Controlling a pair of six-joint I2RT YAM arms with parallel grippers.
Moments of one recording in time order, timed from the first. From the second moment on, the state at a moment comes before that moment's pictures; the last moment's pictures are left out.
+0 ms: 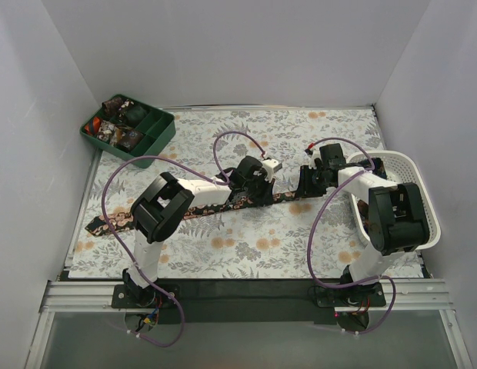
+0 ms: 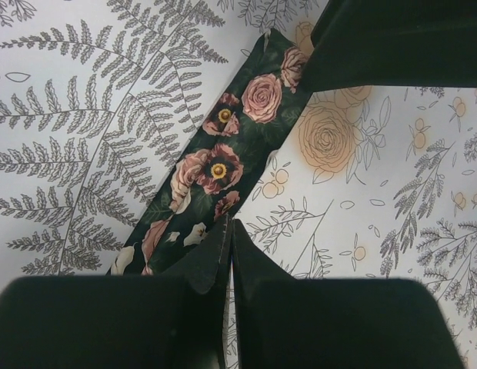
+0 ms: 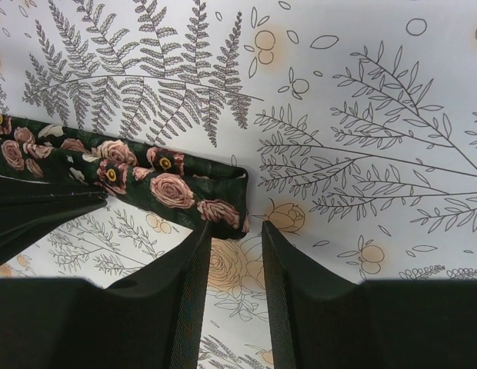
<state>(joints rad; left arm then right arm) -0.79 2.03 1.23 0.09 0.33 -0.20 0.19 1.66 0.94 -0.34 -0.36 0.16</state>
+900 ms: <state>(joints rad) -0.76 2.01 1.23 0.10 0.32 -0.21 0.19 1.72 0.99 -0.32 -0.39 0.18</state>
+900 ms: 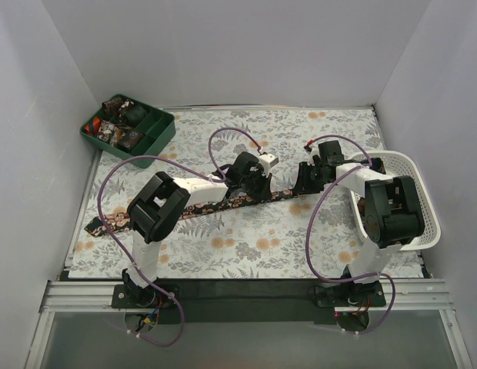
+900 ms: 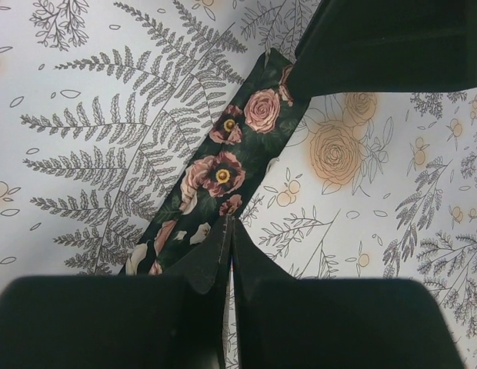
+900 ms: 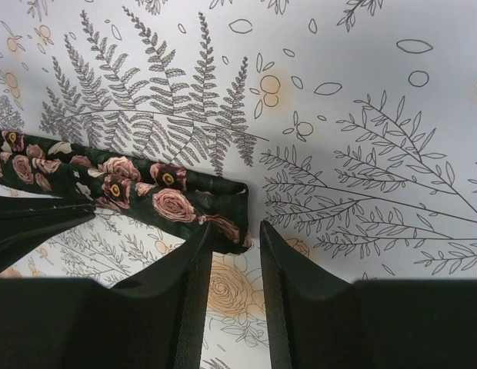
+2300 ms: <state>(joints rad) -0.74 2.00 1.21 0.14 0.34 -0.26 0.18 1.76 0.99 -0.28 -0.41 0.21</state>
